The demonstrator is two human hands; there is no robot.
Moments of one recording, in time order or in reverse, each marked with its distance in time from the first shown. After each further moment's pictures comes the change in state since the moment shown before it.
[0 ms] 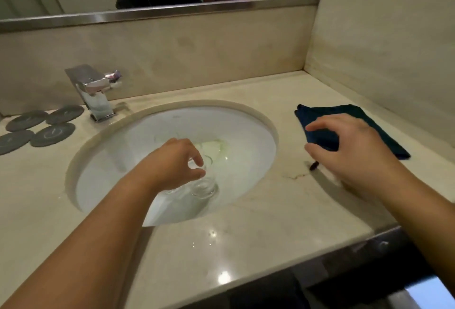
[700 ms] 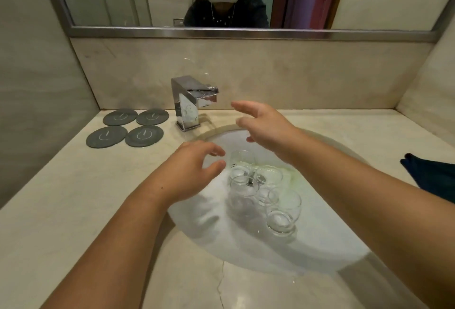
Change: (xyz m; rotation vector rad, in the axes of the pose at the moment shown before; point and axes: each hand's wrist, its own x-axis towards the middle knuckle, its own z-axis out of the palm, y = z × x) left_hand -0.046 -0.128 -0.048 -0.300 0.272 -0.122; right_hand 0.133 -0.264 0.152 0.599 -0.379 -0.224
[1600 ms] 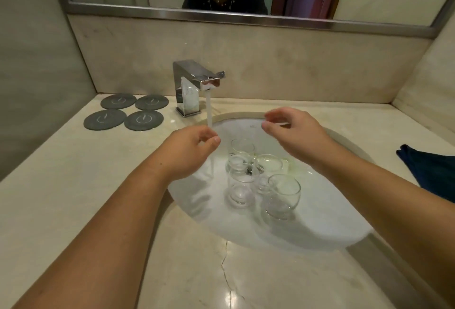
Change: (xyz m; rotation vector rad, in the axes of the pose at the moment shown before) left_hand 0.002 -0.005 -0.002 -0.141 -0.023 -0.149; right_hand -0.052 0.028 -0.024 -0.249 0.176 0.080
